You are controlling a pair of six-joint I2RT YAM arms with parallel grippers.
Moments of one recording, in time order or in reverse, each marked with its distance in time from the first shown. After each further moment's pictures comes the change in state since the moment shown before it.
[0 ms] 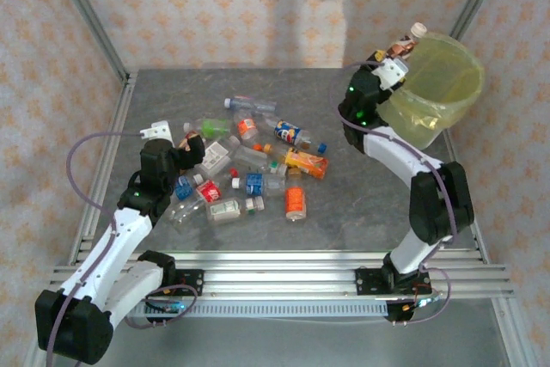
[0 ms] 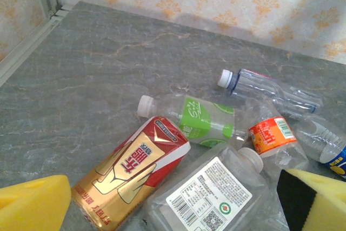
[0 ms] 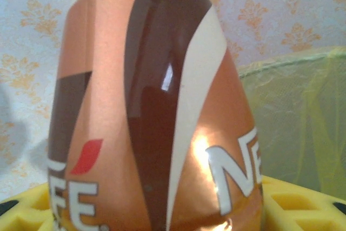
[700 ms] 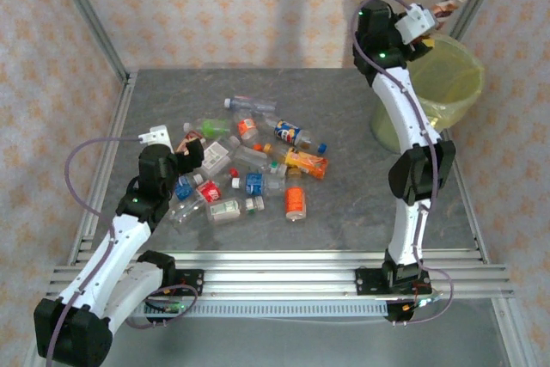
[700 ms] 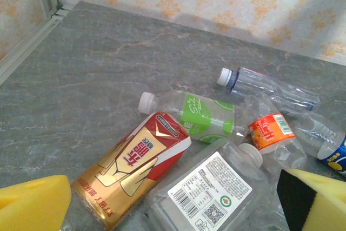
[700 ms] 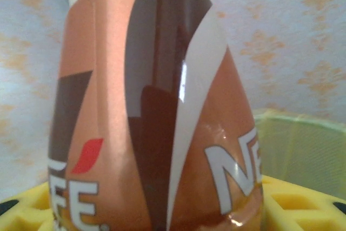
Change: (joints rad) left arm 0.000 -0.052 -0.039 -0.001 0.004 -0.005; right arm -0.151 0.352 0.916 -0.987 0.284 0.360
